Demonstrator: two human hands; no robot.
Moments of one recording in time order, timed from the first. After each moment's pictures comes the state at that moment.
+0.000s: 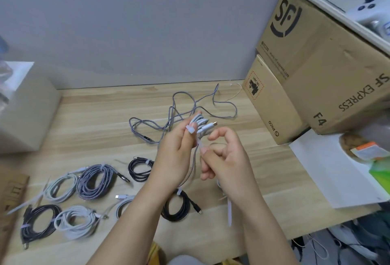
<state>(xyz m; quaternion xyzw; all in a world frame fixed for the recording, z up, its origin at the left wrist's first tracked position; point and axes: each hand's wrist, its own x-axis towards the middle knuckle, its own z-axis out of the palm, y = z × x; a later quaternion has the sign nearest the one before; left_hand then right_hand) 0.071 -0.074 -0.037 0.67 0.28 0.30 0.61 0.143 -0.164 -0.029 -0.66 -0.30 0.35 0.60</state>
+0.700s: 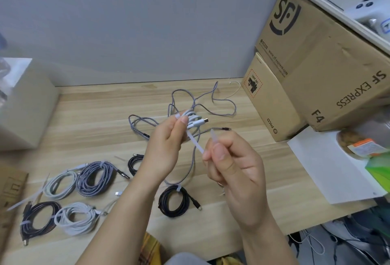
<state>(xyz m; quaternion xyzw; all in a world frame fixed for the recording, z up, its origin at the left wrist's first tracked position) 0.064 -0.062 -0.037 0.65 0.29 0.32 0.62 0.118 -0.180 -0.002 -0.51 -0.42 0.29 0.69</state>
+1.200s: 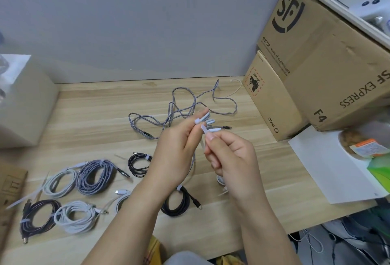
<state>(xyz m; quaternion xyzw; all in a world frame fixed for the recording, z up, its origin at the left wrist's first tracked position) 0.063 -0.071 -0.038 0.74 0.26 0.27 0.55 0.131 -0.163 -0.010 -0.63 -0.27 0.33 0.65</state>
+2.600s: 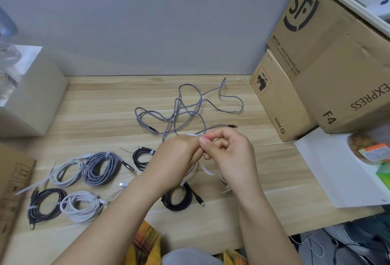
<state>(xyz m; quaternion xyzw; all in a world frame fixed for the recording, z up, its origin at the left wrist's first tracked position) 0.052 -0.060 -0.076 0.92 0.21 0.13 0.29 0.145 -0.153 -0.043 -0.79 -0.29 0.24 0.49</state>
